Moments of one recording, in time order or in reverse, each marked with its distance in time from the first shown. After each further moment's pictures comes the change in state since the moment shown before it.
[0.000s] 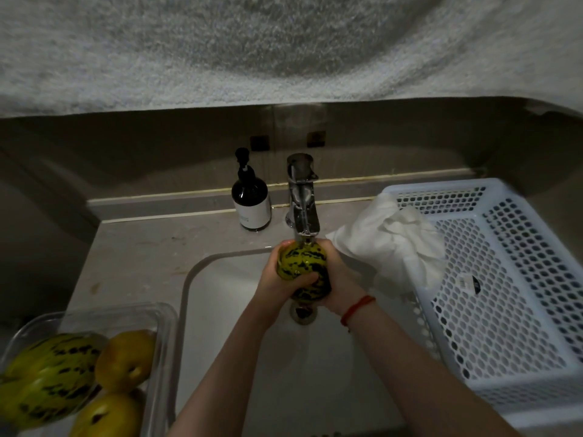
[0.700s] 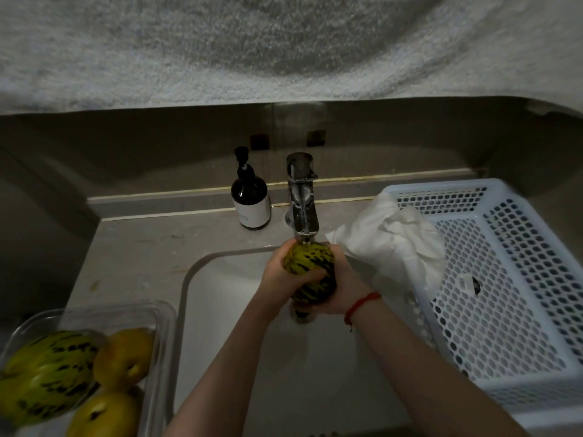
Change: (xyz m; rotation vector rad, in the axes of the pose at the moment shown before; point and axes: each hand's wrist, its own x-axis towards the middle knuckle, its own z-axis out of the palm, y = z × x) left_hand 0.010 0.004 0.006 0.183 0.018 0.031; right_hand 0.005 0.002 -0.018 0.110 0.005 0.160
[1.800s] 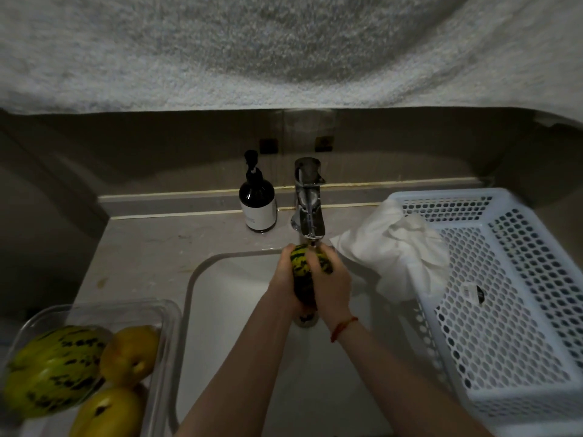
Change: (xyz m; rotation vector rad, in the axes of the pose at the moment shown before) left_hand 0.002 0.018 0.014 -0.887 -0.005 -0.703; right_hand 0.012 0.028 0.021 -0.784 0.502 -0.834
